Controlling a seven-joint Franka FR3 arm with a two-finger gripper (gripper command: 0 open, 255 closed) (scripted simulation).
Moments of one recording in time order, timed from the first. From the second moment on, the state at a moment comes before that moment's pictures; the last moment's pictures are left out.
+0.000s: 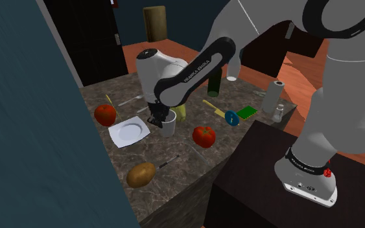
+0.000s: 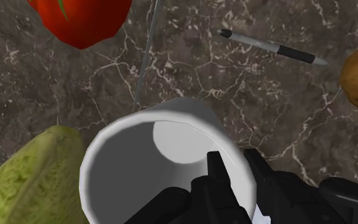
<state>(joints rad) 0.34 0.31 0.07 -2.01 -0.19 2.31 0.44</state>
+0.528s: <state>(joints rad) 0.35 0.39 0.07 -2.03 -0.21 2.40 0.46</state>
